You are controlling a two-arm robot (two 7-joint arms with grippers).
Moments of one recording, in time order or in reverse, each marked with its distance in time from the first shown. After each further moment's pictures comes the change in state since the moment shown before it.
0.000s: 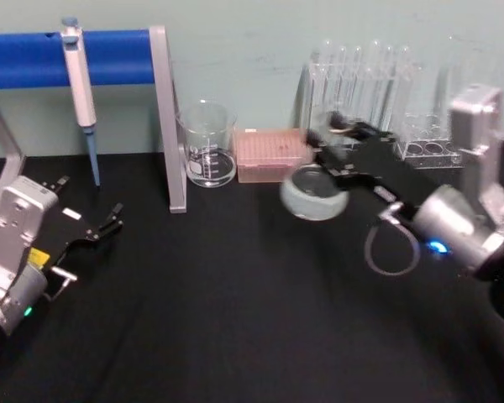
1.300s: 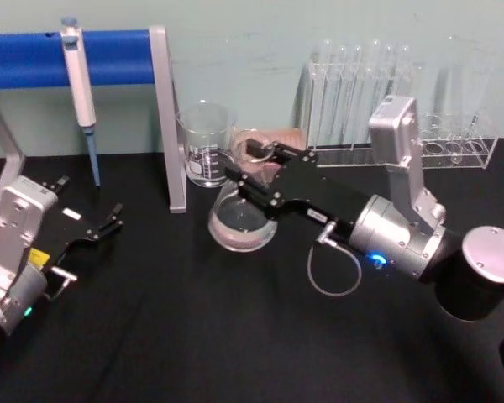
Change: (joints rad) left arm 0.000 0.000 0.000 0.000 0.000 0.000 0.000; right arm 0.069 -0.079 -0.099 0.037 -0.044 0.035 0.170
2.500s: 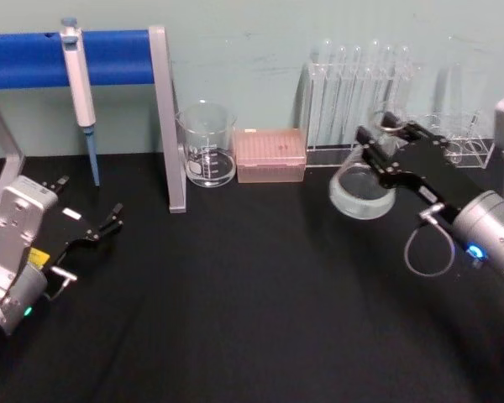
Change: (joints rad) left arm 0.000 0.000 0.000 0.000 0.000 0.000 0.000; right arm -0.159 0.079 0.217 -0.096 0.000 0.015 -0.247
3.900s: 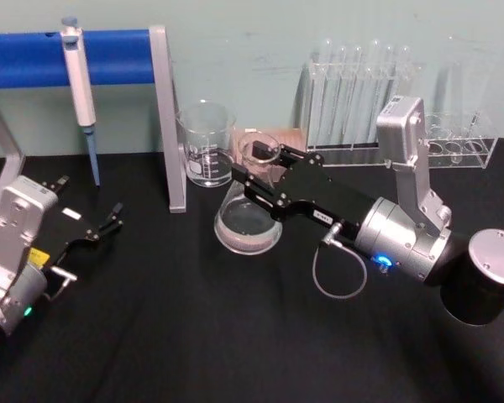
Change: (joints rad) left arm 0.000 0.000 0.000 0.000 0.000 0.000 0.000; right arm 0.146 -0.068 -0.210 0.085 0.029 0.010 0.238
